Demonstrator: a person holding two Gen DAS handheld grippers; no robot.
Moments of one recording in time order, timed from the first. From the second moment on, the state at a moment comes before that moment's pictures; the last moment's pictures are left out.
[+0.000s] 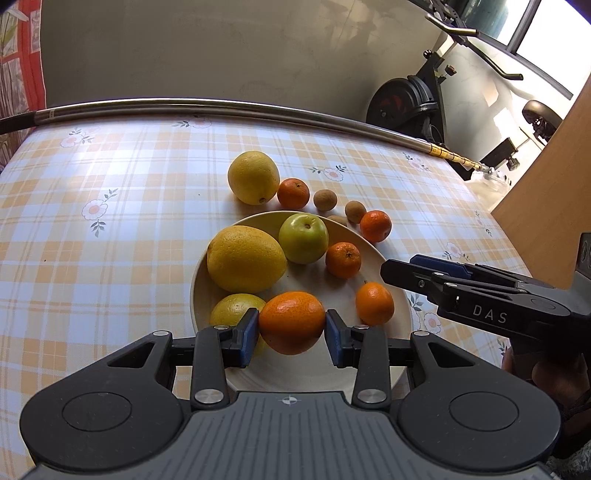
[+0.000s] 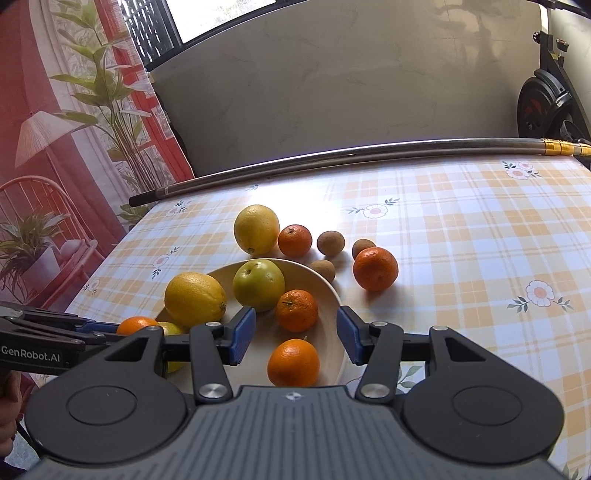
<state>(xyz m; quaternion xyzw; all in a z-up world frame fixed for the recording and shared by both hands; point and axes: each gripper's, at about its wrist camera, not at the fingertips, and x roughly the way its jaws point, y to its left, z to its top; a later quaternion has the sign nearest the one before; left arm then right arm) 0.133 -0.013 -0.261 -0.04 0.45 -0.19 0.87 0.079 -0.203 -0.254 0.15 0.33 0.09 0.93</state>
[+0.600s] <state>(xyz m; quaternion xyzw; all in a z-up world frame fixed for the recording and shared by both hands) 0.124 -0.012 -0.282 -0.03 0.48 -0.17 0.86 0.062 -0.207 -0.260 0.18 0.32 0.08 0.93</state>
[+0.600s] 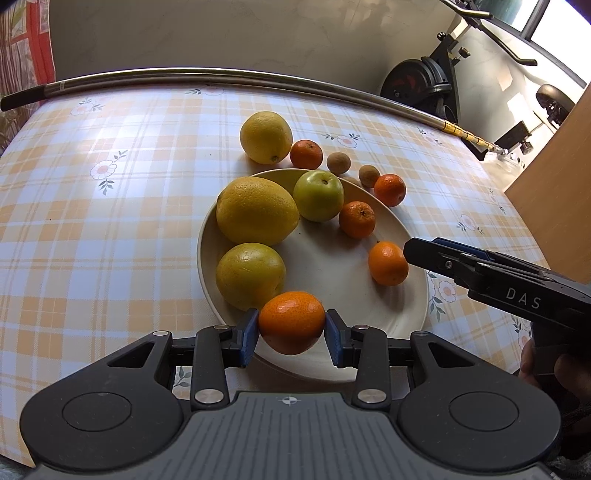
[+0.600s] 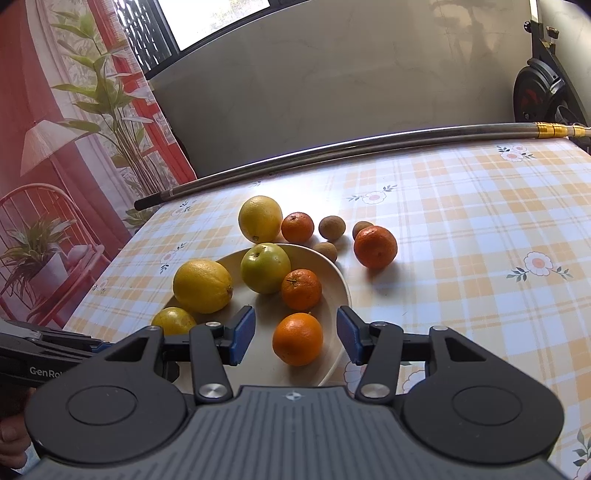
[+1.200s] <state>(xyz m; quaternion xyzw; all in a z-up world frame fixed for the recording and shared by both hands) 0.121 -0.017 -0.282 0.01 0.47 -0.16 0.87 0.063 -0.206 -0.261 0.18 0.33 0.09 0.92</state>
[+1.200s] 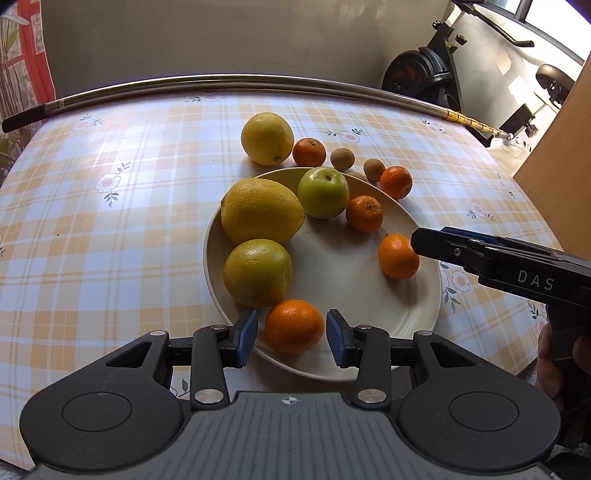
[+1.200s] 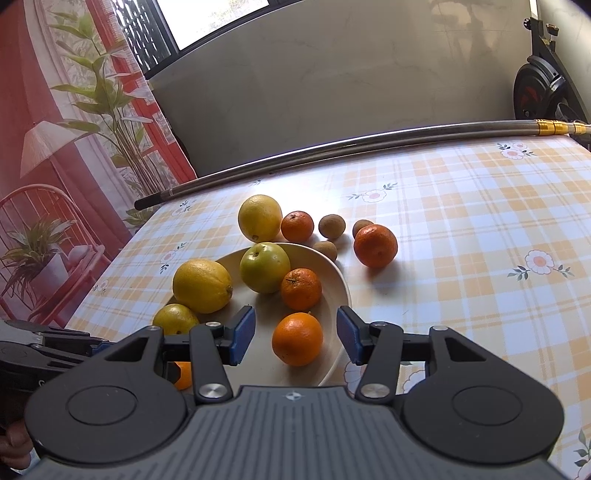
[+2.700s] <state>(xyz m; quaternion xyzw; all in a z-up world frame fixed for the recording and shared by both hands) 0.102 -0.015 -0.263 0.02 0.41 -0.13 0.90 0.061 -0.211 -0.262 0.18 0.33 0.08 0.92</state>
